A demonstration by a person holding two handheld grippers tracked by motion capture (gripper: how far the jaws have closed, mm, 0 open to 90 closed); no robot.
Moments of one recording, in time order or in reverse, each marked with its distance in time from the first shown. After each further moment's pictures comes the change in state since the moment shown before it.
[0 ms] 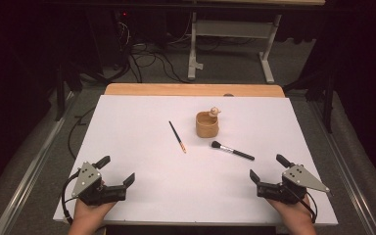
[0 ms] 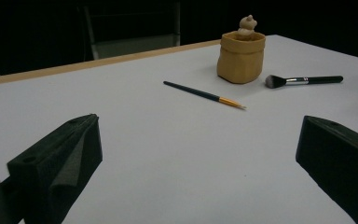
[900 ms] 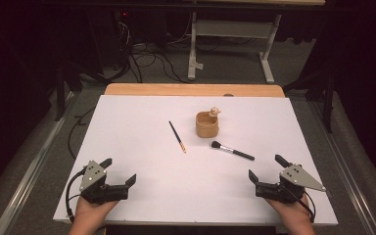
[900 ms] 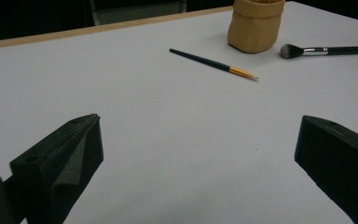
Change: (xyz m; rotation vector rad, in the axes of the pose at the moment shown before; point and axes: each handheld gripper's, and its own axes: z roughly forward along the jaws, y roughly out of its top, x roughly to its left) left arm 0.004 -0.006 0.011 0.132 0.024 -0.015; right arm 0.000 -0.004 0.005 0.020 -0.006 -0.012
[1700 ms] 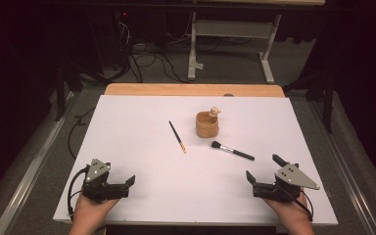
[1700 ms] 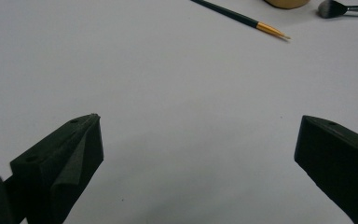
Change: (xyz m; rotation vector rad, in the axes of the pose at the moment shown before) left arm 0.005 -0.001 0.009 0.190 0.049 -0.076; right arm 0.004 -0.001 0.007 0.032 0.002 -0.054
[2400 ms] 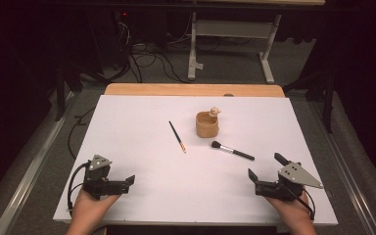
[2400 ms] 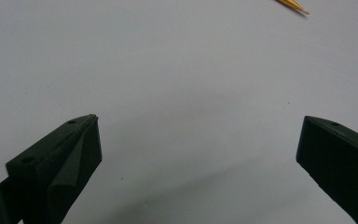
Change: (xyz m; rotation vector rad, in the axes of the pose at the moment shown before) left arm 0.004 0.016 0.005 0.167 -0.004 -0.079; right arm -0.007 0.002 -0.002 -0.025 0.005 0.025
